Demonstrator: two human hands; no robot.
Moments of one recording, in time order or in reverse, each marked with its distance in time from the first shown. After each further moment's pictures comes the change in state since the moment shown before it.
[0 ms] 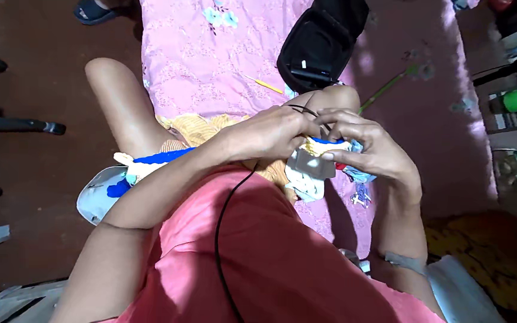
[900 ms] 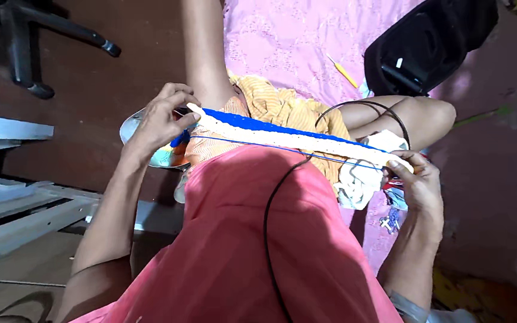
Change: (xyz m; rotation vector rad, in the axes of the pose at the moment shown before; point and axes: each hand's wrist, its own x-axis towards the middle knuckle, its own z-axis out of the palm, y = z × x) left_hand -0.315 -0.091 0.060 0.014 0.687 -0.799; right_hand -0.047 0.074 0.062 0.407 0.259 0.538
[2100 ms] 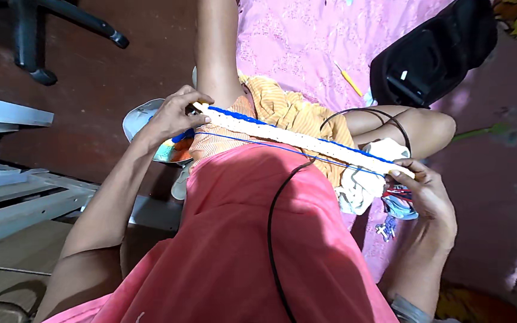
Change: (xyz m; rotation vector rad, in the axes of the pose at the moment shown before) left_hand 0.003 -0.019 0.011 -0.147 -0.063 -0.023; right_hand 0.004 -0.012 -0.015 -0.077 -0.133 0.080
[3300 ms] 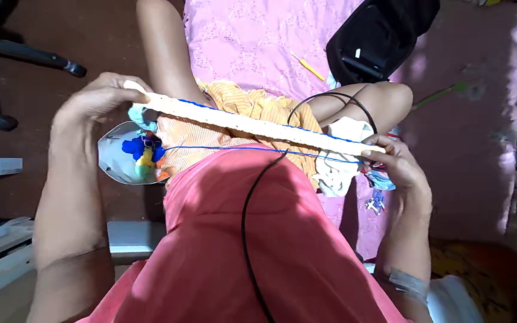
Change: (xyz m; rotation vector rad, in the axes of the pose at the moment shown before) left_hand 0.059 0.016 -0.060 -0.326 -0.127 -0.316; right_hand -0.002 -0.004 -0.005 0.085 -0.039 0.050
